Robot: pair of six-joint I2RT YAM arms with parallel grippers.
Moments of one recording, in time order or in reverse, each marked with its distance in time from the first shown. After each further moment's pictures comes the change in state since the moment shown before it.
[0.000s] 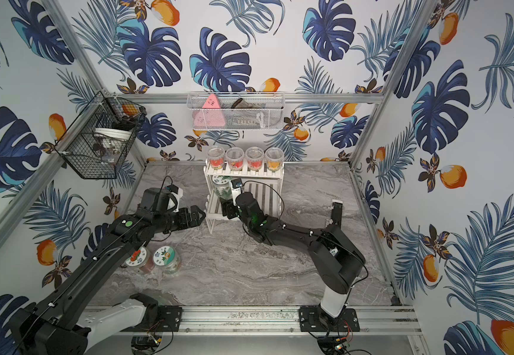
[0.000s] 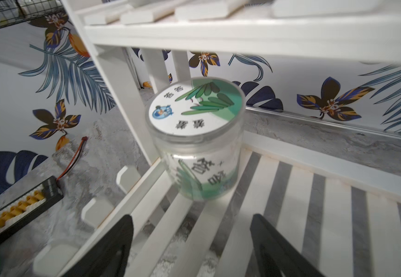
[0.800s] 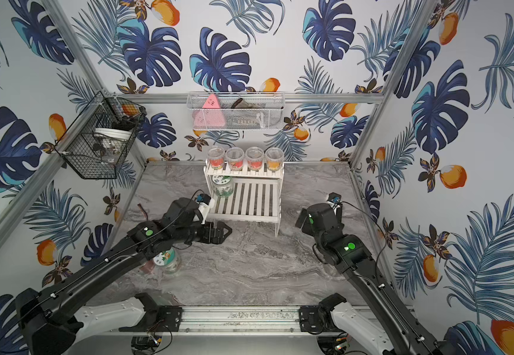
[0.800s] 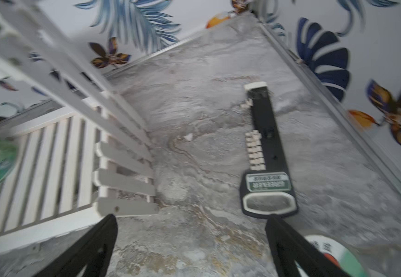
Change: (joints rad) left arm -0.421 0.066 -0.006 0.111 -0.064 -0.015; right arm -0.439 -0.816 -0.085 -1.206 0.259 0.460
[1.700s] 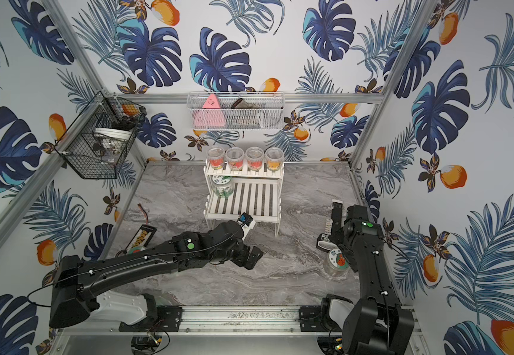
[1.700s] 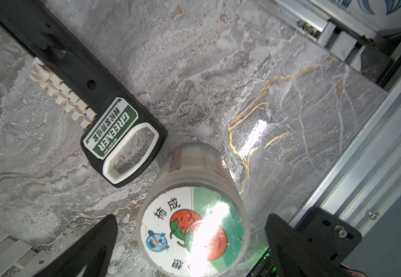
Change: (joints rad) left arm -0.346 0.222 0.092 0.079 -0.218 0.010; right arm -0.632 0.266 -0.077 -0.256 -0.334 0.123
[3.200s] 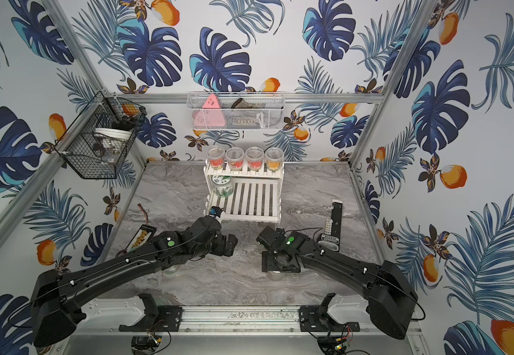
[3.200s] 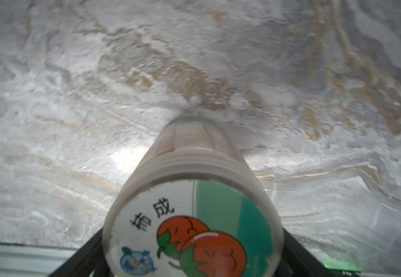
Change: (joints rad) left arm 0.219 -0.183 -0.190 -0.052 -0.101 -0.109; right arm 1.166 0.160 -0.016 0.195 -0.059 0.010
